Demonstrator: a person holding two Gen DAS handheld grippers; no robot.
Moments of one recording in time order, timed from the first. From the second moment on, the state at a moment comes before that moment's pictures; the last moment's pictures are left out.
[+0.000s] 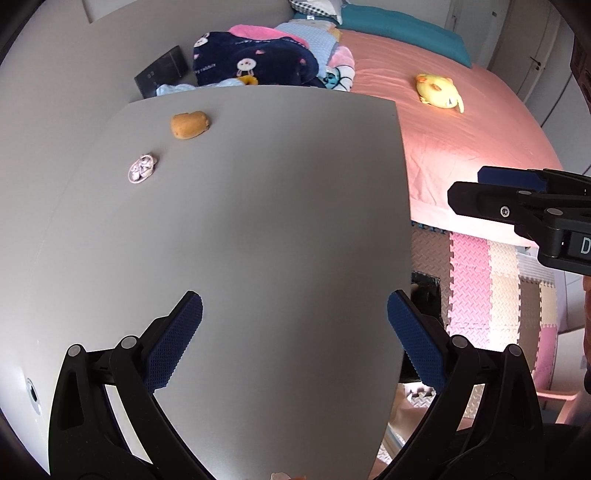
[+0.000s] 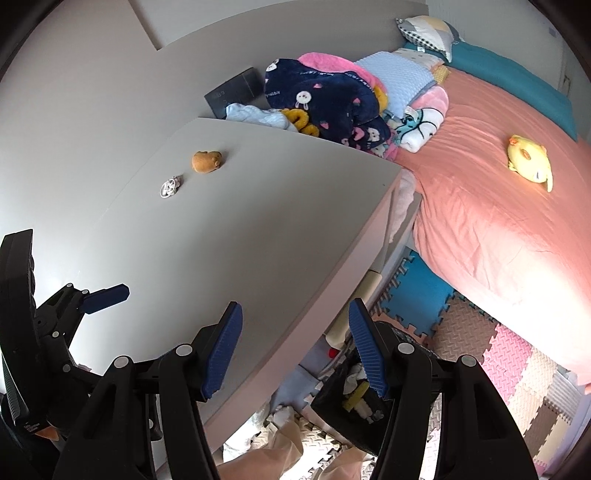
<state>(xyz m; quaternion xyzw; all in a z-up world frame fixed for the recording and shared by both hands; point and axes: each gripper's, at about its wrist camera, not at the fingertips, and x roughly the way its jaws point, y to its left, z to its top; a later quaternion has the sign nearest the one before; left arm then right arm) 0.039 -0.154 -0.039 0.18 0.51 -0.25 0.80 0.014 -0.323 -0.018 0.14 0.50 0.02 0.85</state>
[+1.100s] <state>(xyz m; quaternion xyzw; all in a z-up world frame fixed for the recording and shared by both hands) 0.179 -0.078 -0.059 0.10 0.50 -0.16 0.84 0.188 -0.229 -0.046 0.08 0.50 0.08 0.86</state>
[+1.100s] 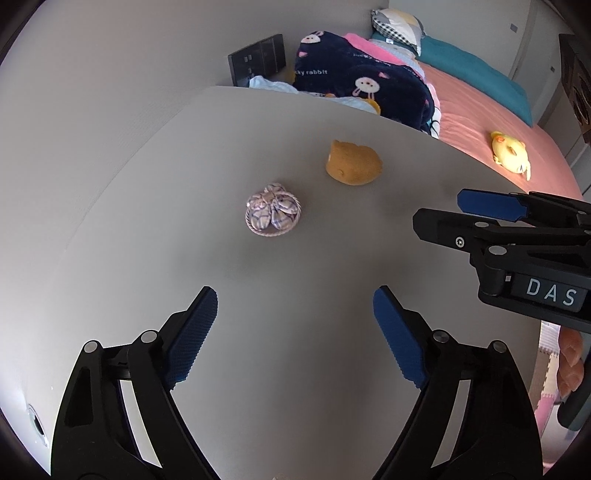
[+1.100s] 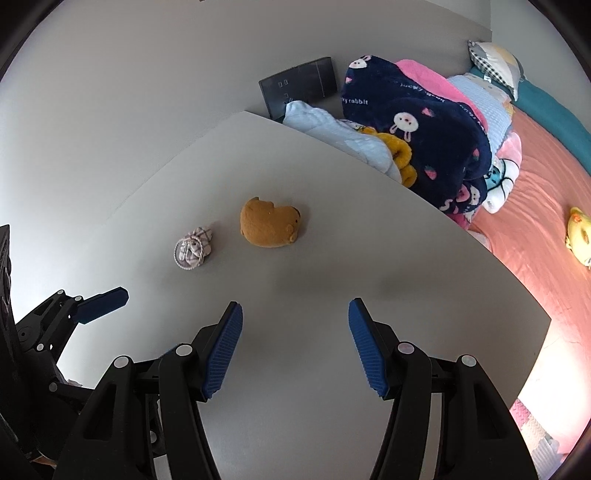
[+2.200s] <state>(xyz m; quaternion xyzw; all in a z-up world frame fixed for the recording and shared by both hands) 0.260 -0.072 -0.073 0.09 0.50 -0.17 0.84 0.265 -0.209 -0.063 0.02 0.53 0.08 0.85</state>
